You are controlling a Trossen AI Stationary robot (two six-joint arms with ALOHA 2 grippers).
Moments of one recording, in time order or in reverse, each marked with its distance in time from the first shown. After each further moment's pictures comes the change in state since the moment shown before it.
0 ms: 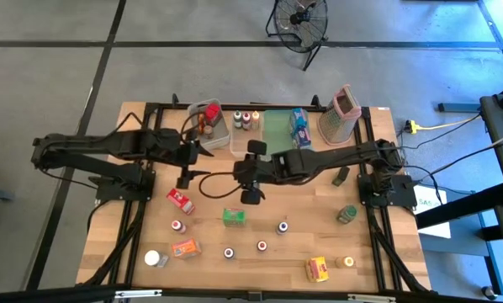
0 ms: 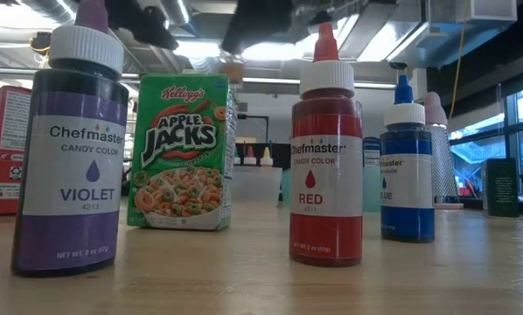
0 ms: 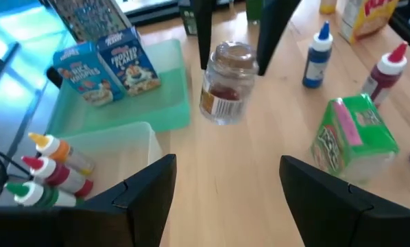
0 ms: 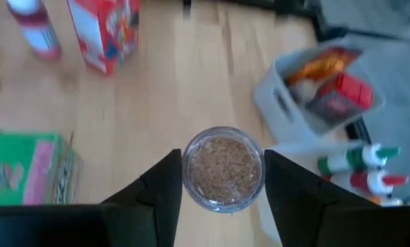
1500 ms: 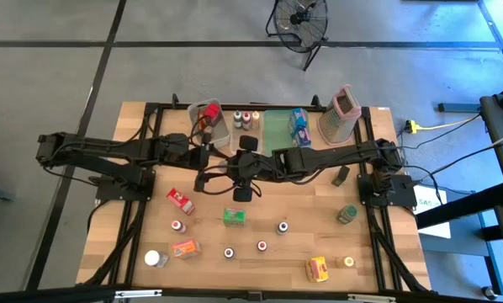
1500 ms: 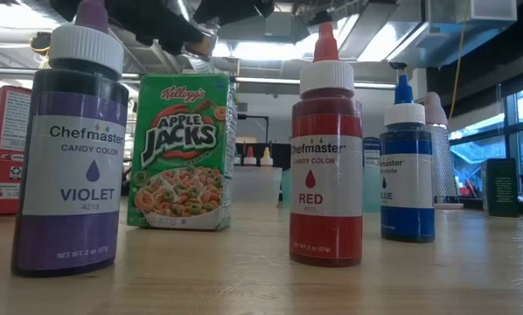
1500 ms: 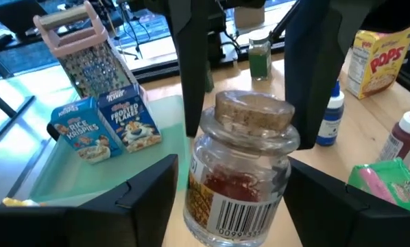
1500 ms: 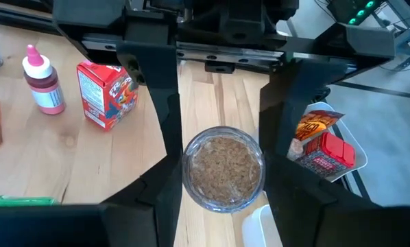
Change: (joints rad) left arm 0.000 0.117 -0.157 0.493 0.027 -0.002; right arm -0.008 0.000 0.007 0.198 -0.007 -0.114
